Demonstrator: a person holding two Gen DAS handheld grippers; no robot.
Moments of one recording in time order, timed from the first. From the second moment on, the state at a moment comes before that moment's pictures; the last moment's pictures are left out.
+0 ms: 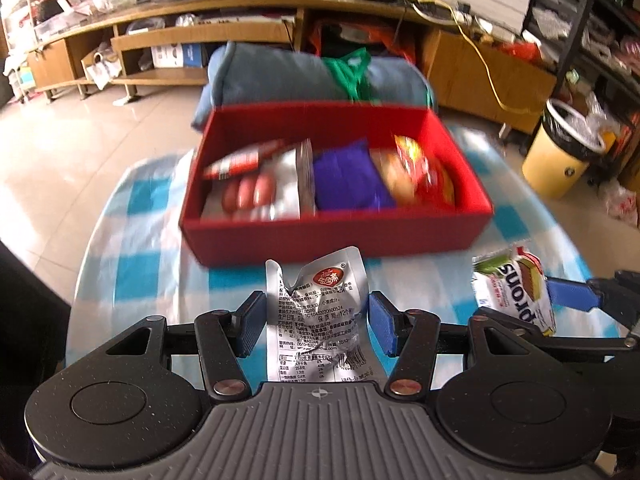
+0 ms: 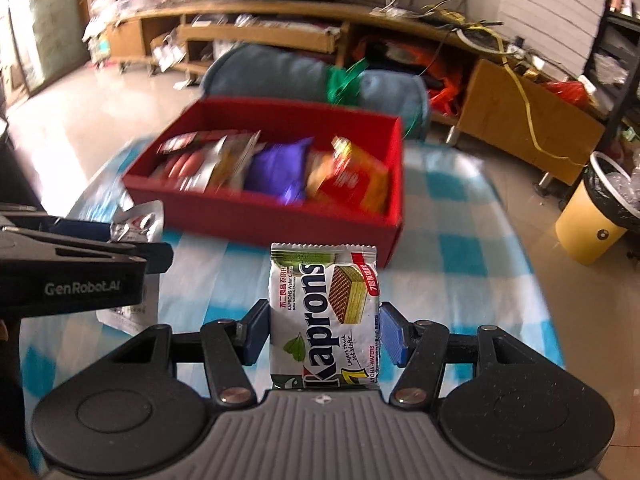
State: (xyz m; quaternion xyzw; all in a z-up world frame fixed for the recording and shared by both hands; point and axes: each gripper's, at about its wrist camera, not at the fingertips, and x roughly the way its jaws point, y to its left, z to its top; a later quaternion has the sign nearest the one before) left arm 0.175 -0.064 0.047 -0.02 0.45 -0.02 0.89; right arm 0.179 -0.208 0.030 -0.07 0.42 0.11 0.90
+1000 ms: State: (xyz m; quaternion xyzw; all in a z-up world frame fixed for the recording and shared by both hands) left arm 0.309 -0.038 0.028 -0.04 0.46 0.06 0.89; right arm 0.329 -0.180 0.012 -0.04 0.41 0.09 0.91
